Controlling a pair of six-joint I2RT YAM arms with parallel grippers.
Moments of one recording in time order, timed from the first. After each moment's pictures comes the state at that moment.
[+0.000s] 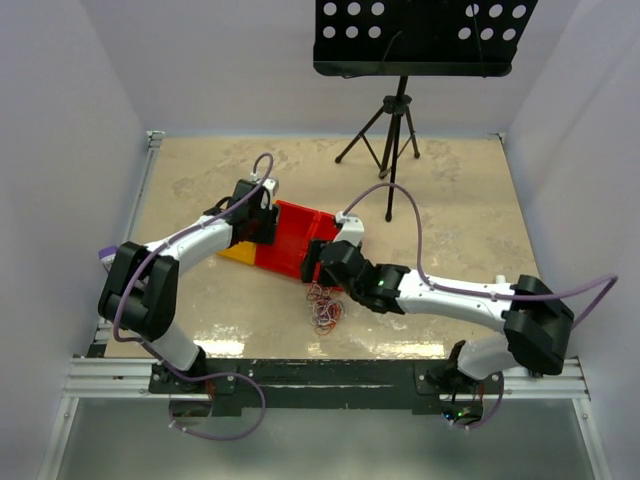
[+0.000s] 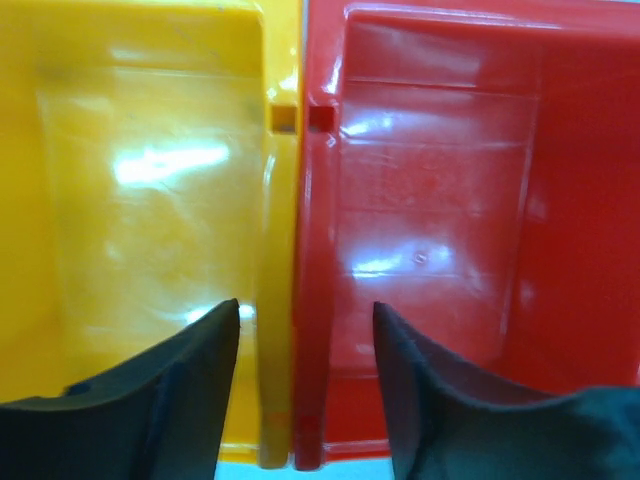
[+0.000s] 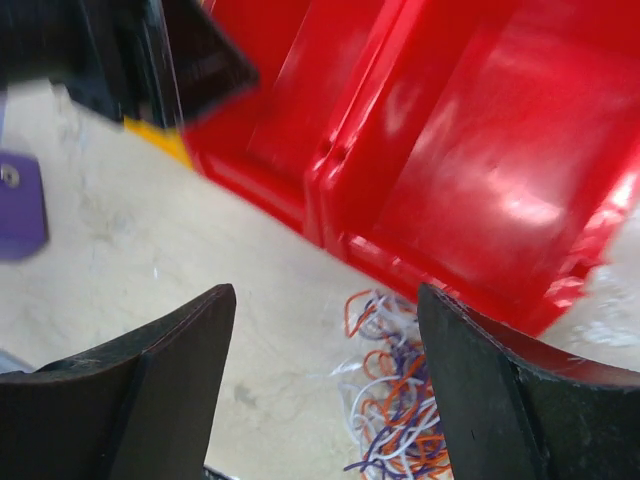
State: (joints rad) left arm -0.38 1.62 1.00 -0.28 -0.05 -0.16; right arm 1.08 1.43 0.87 -0.08 0.46 0.87
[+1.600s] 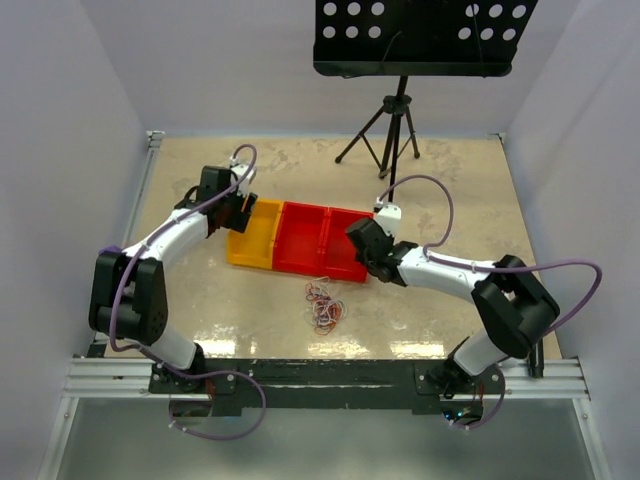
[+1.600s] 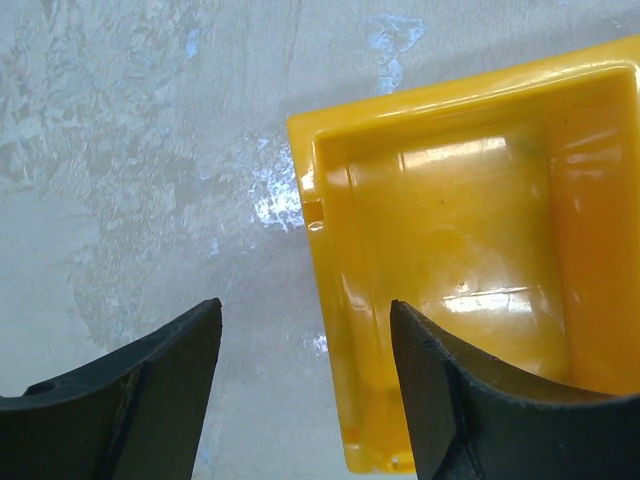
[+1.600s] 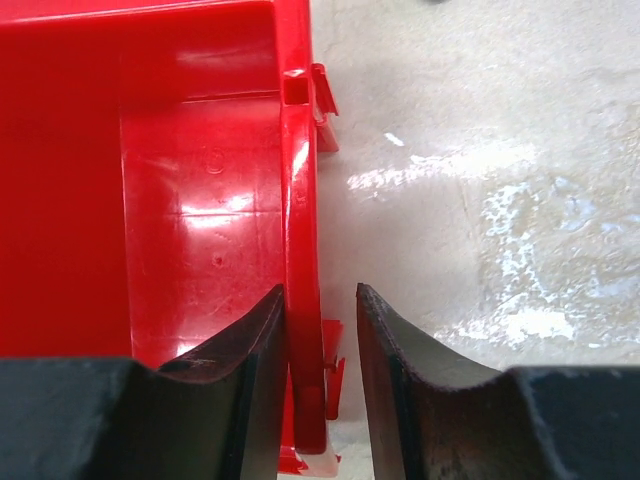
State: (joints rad) left arm -0.19 1.57 1.05 -0.30 -0.08 0.21; right arm 0.76 1.55 0.84 -0.19 0.59 0.80
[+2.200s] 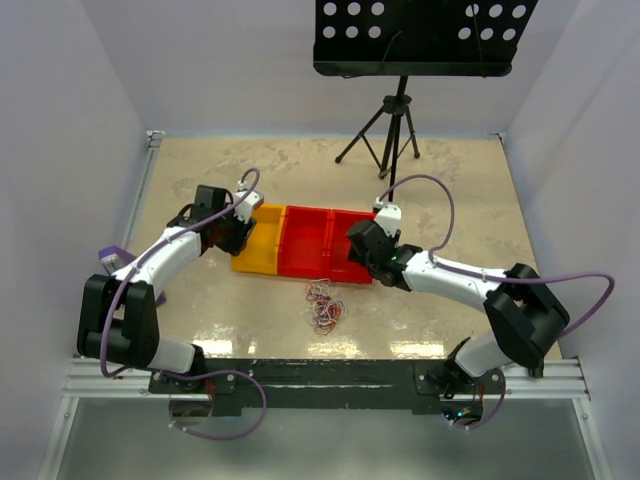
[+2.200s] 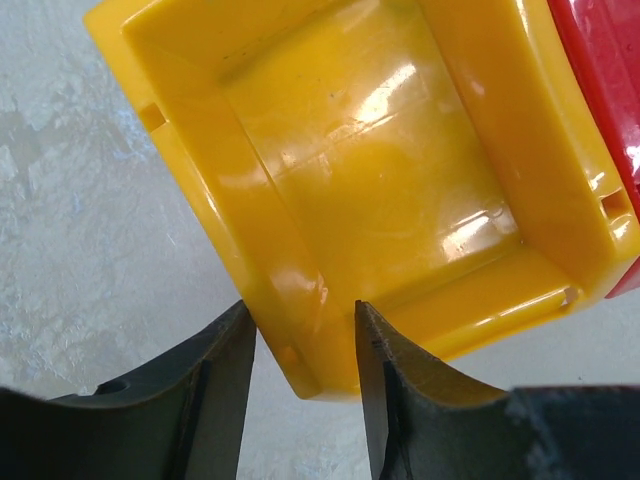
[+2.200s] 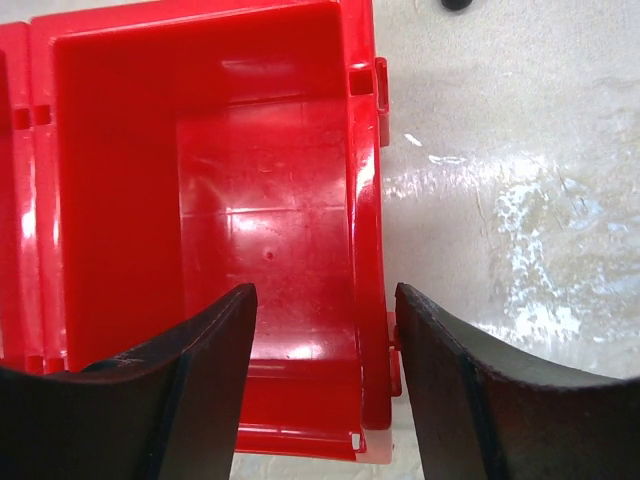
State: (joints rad) left arm -0.19 1.43 0.88 -0.38 0.16 0.35; right arm 0.77 1.51 0.84 -0.18 0.58 0.79
